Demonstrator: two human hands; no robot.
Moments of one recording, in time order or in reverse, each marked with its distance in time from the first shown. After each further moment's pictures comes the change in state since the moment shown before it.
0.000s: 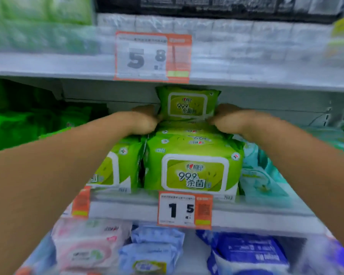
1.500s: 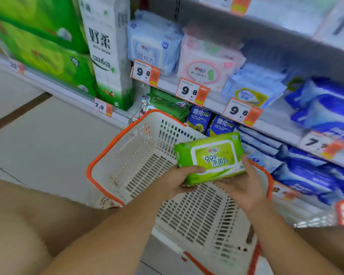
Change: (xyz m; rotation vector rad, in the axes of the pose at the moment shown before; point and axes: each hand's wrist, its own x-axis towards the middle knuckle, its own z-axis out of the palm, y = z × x) left_hand -0.473 -0.140 0.266 -1.586 -0.525 -1.091; right_hand -0.383 0.050 0.356 1.623 -0.570 0.848
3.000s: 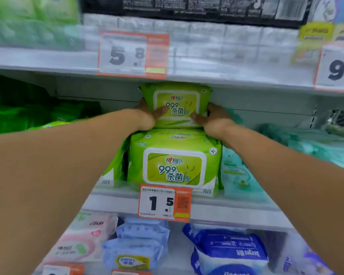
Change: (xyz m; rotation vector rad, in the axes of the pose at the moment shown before) left_hand 0.003 0.469 0.331 1.190 0.432 1.078; right_hand -0.029 -0.495 0.141 -1.334 0.452 -1.103
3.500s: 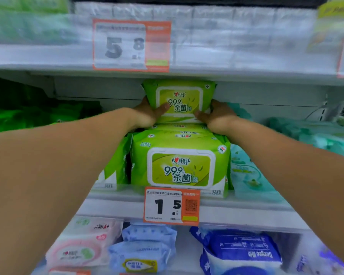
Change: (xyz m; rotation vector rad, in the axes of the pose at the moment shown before) left_hand 0.019 -0.014 0.004 -0.087 -0.099 0.064; right_hand 0.015 0.008 0.006 -0.026 -0.027 0.015
